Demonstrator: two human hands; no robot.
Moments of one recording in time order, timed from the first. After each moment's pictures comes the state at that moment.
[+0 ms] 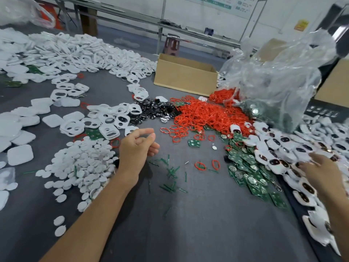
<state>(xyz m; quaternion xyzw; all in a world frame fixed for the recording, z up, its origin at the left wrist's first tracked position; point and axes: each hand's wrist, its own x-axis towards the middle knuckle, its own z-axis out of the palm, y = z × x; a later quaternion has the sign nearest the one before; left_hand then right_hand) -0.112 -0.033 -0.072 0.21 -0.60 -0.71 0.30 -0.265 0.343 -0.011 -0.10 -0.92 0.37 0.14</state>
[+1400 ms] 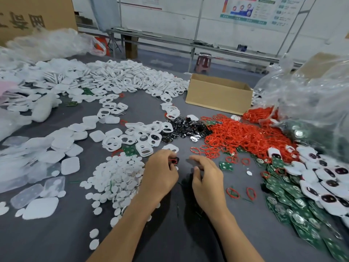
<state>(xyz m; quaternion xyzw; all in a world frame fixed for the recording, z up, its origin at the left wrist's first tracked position) -0.102 -0.047 -0.068 0.25 -0.86 -0.32 0.30 -0.166 0.072 -0.075 0.35 -0.83 0.43 0.09</state>
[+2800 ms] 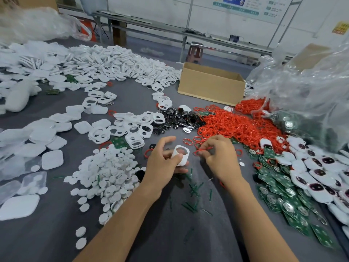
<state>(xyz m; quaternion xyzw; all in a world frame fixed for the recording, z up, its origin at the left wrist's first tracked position) -0.114 -0.030 -0.071 0.21 -0.57 -0.76 0.22 -0.233 0.089 -0.049 0.33 -0.89 0.29 0.09</state>
